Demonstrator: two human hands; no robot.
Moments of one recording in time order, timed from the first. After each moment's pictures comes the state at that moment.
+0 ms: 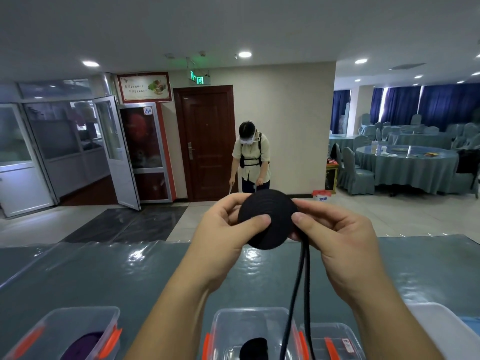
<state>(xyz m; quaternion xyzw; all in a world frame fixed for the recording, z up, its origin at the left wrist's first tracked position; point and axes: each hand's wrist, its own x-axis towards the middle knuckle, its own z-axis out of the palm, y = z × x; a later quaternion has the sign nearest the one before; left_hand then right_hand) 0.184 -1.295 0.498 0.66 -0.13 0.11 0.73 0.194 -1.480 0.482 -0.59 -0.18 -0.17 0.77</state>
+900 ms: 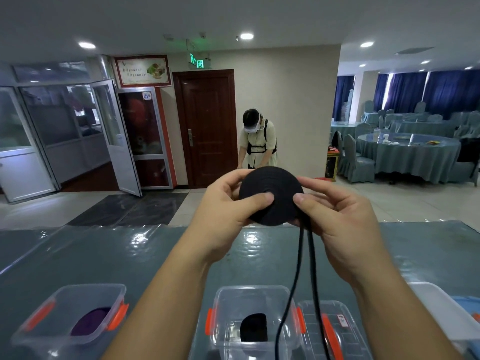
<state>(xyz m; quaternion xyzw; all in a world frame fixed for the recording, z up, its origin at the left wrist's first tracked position) 0.178 -1.293 0.502 0.63 -0.16 0.09 0.75 0.187 -1.480 0.475 -0.59 -0.17 -0.16 0.78</state>
